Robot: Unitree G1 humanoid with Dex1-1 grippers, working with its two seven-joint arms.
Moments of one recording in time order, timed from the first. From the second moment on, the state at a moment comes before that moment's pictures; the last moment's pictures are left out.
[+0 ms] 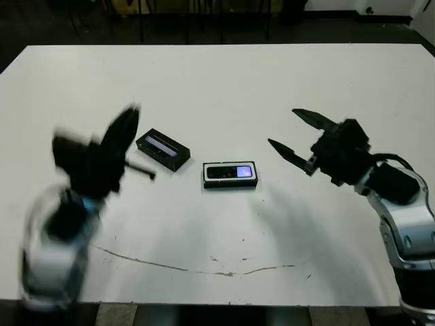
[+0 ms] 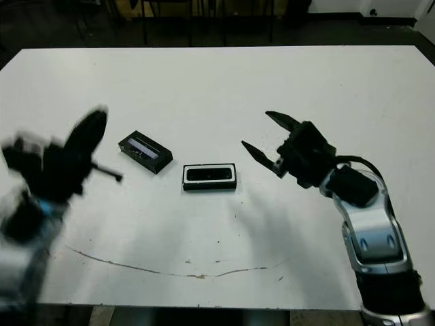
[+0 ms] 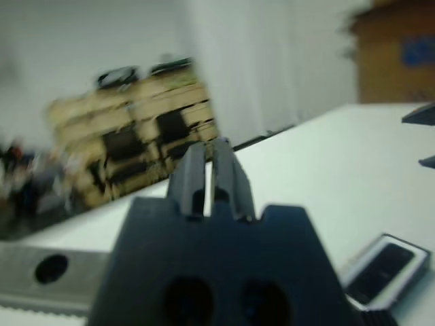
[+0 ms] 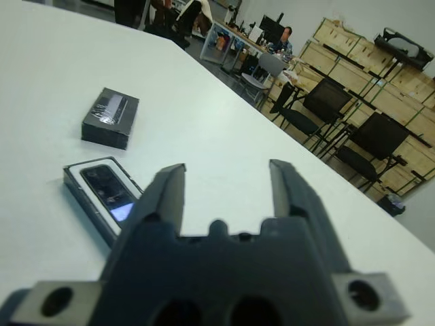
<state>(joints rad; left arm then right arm) -0.44 0.56 0.00 -0.33 -0.14 0.29 -0.46 -0.22 -0.51 0.02 -0.25 0.09 0.18 0.68</state>
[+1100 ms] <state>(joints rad) -1.34 0.17 -0.69 1.29 0.60 0.13 -0.89 -0.15 -0.50 0.04 -0.30 0.13 0.21 0.63</state>
